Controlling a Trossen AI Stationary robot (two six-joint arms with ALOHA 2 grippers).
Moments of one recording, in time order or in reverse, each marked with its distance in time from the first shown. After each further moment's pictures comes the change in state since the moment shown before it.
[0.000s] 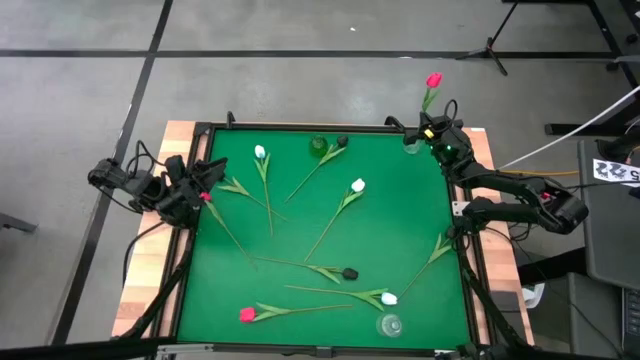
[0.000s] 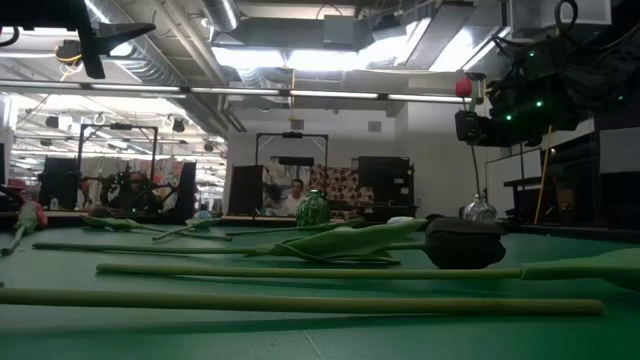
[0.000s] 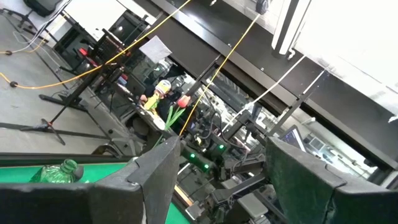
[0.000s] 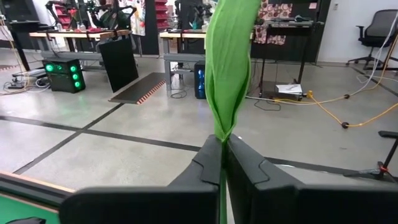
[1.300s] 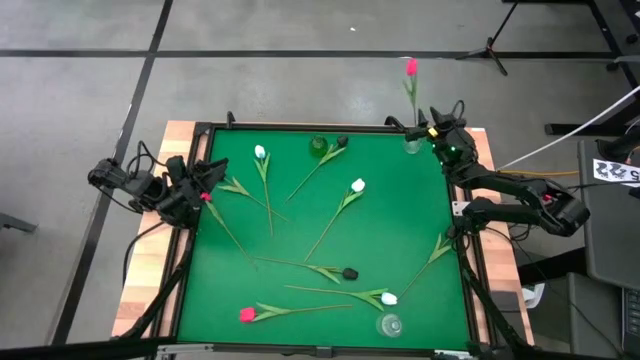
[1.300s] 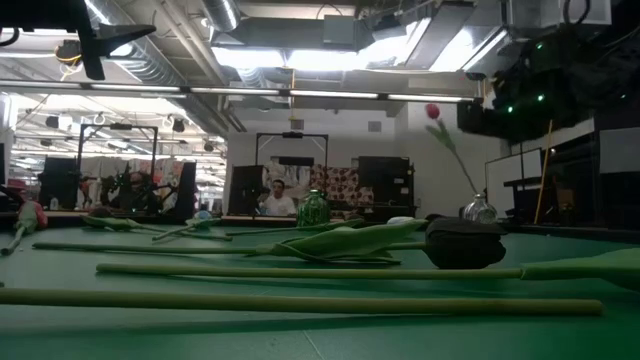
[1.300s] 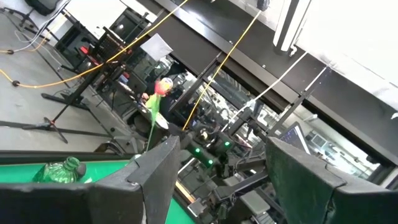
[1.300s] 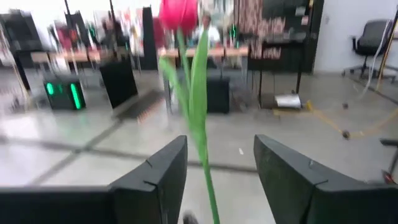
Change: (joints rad) left arm 0.000 0.000 0.000 -0.020 0.000 -0.009; right arm 0.000 -0.037 -0.002 0.090 0.017 0.001
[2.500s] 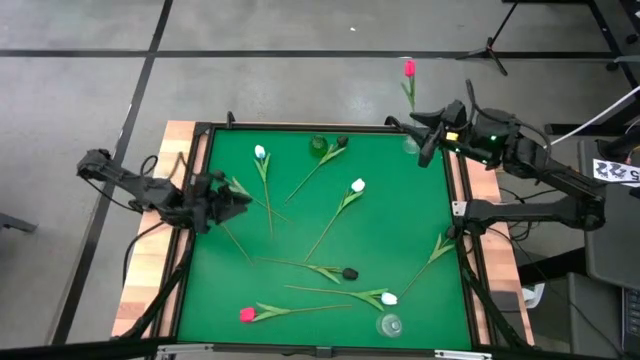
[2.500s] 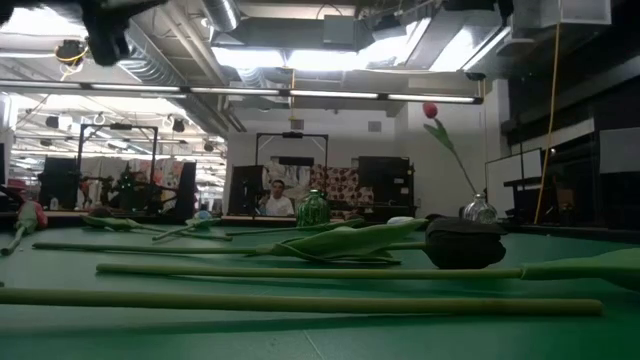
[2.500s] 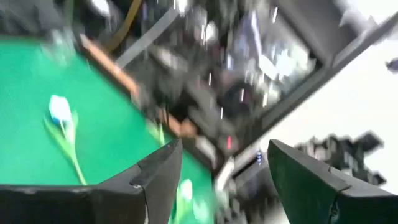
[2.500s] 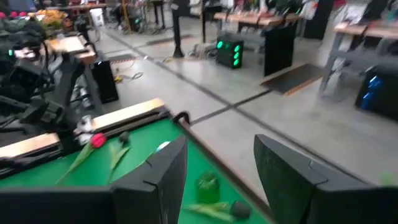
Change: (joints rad) left arm -0.005 0.320 0.184 -0.303 0.475 -0.399; right arm 0.567 -0.216 0.845 -1.284 -0.196 0.053
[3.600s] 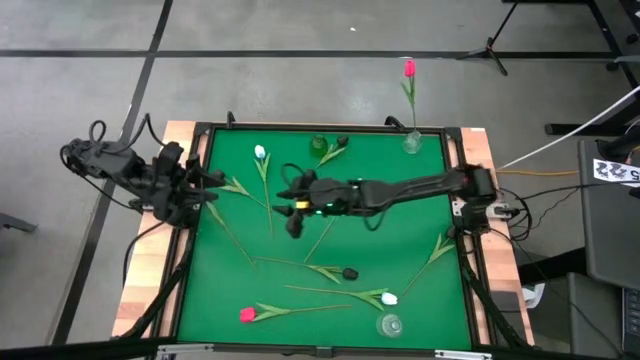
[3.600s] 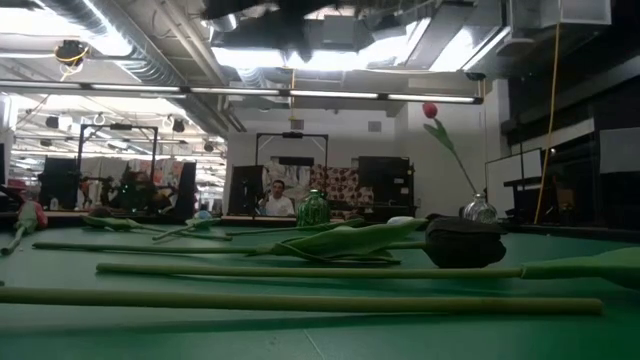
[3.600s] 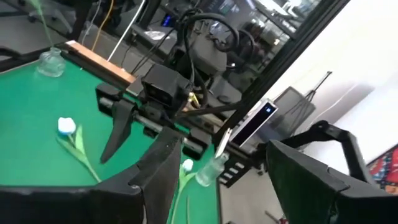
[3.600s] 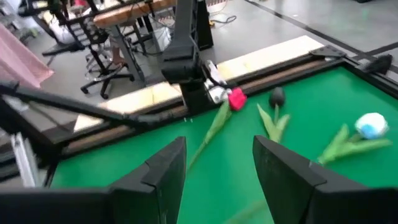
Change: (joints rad) left arm 0.001 0.129 0.659 -0.699 0.101 0.123; right arm 0.414 1.103 0.489 0.453 0.001 0.240
